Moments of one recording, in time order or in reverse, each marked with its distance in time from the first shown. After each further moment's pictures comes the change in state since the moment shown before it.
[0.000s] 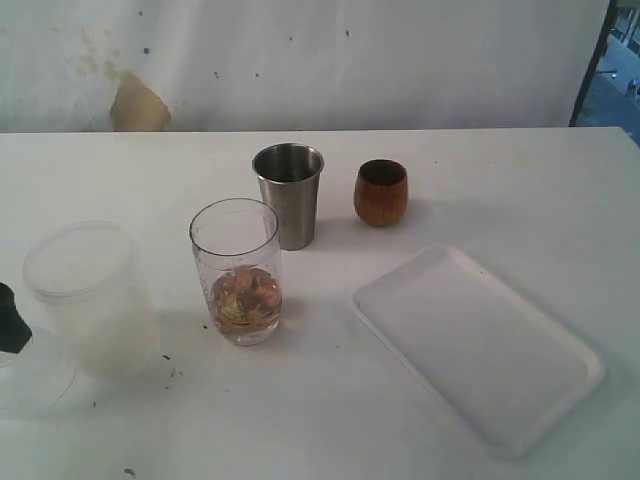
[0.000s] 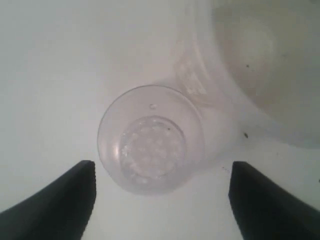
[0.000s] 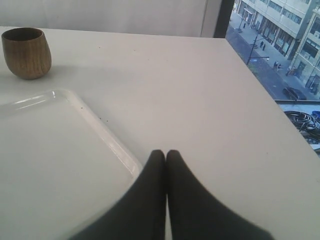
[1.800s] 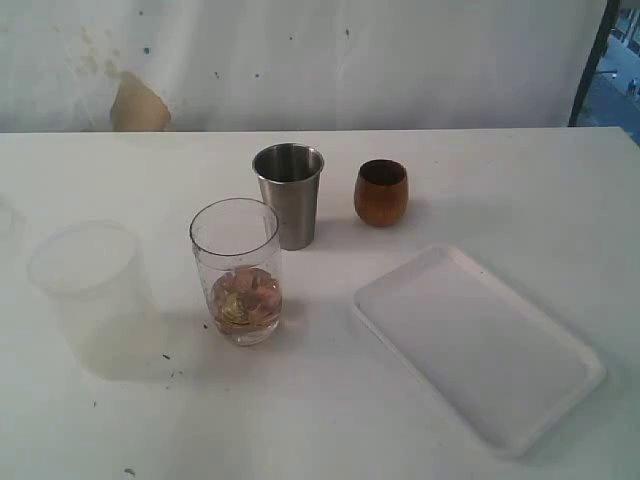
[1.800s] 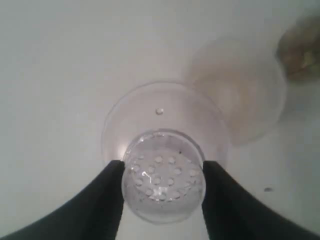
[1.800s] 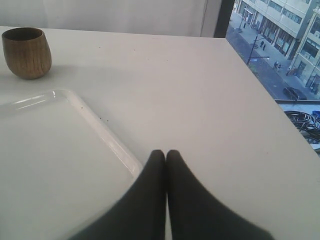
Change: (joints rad) left arm -0.053 -0.160 -0.433 0.133 0.404 -0.254; right arm 0.000 0.000 0.000 0.000 0.000 0.001
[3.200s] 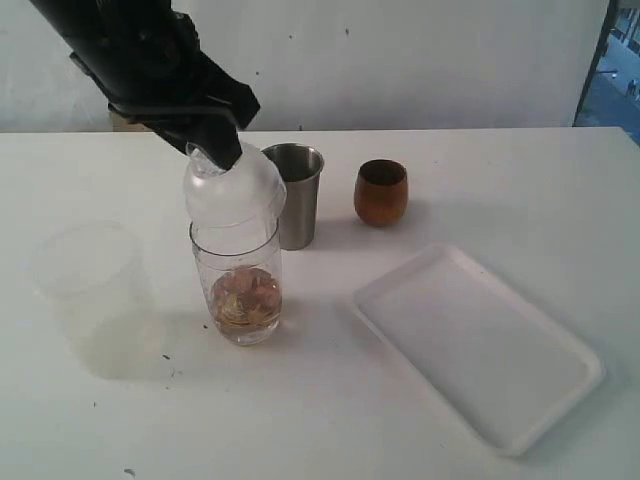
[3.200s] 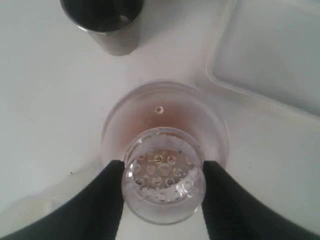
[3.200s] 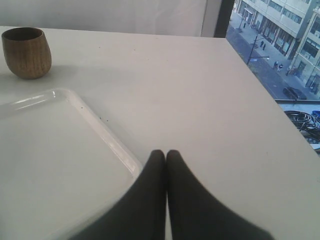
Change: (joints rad) left arm -0.558 0.407 -0.429 0.029 0.006 -0.268; right arm 0.000 0.000 0.000 0.000 0.000 0.000
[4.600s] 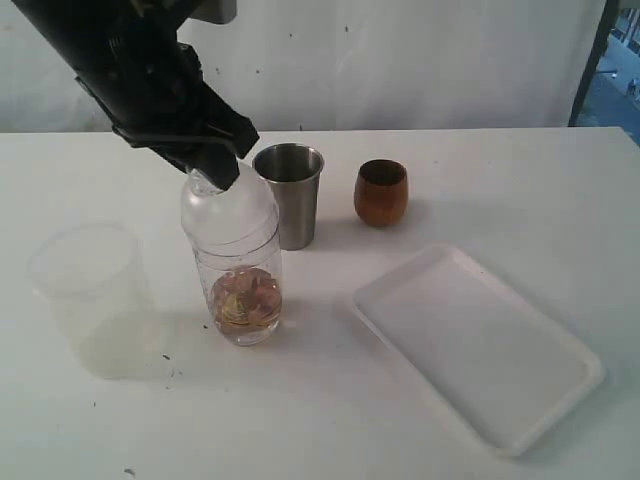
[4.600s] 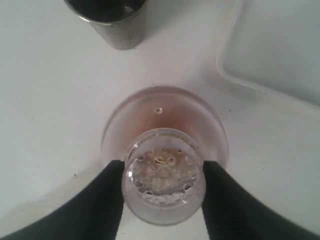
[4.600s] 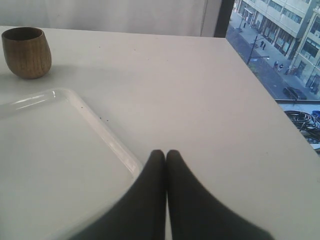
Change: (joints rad) left arm 0.000 0.007 0.069 0.020 -0.063 0.014; right arm 0.000 0.000 0.000 0.000 0.000 0.000
